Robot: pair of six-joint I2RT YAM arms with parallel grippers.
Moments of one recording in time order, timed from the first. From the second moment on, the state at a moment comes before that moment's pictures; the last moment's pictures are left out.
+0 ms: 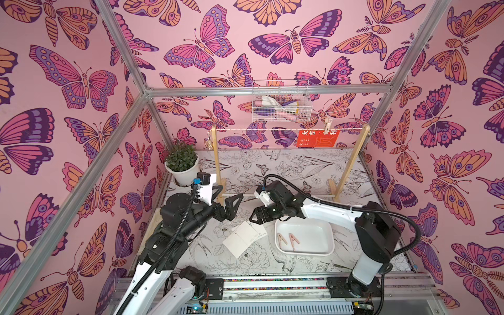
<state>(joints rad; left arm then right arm) -0.41 0.69 0.94 -0.46 0.32 -0.28 0.85 1.70 1.19 -0.39 -0.37 0.48</state>
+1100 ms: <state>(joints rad) -0.59 1.91 1.31 0.84 0.54 -0.20 0.34 1.17 1.71 -0.63 0.00 0.08</state>
